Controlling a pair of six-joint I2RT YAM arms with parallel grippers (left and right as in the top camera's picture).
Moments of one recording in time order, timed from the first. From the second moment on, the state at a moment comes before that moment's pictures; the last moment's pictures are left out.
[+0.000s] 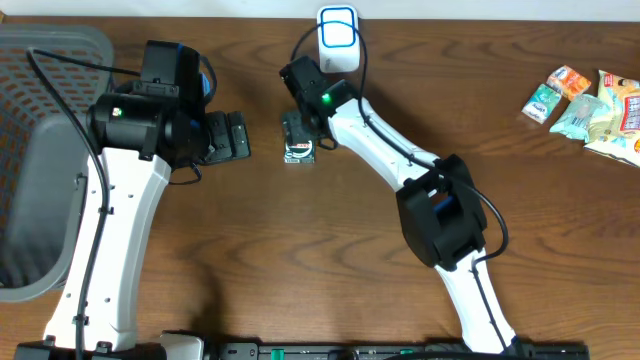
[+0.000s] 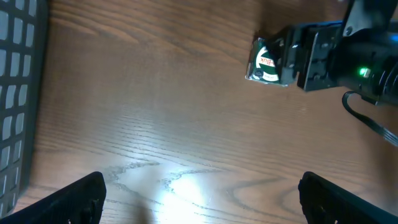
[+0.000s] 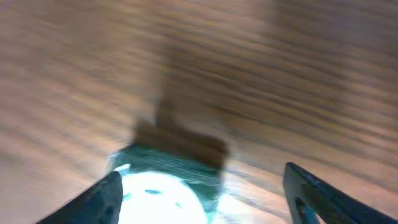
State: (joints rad) left arm -0.13 1.50 1.60 -1.31 0.04 -0.33; right arm 0.63 2.37 2.00 -0.77 0.02 0.34
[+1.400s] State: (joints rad) left arm -0.13 1.50 1.60 -1.31 0.04 -0.33; right arm 0.66 2.42 1.99 -0.82 0.02 0.52
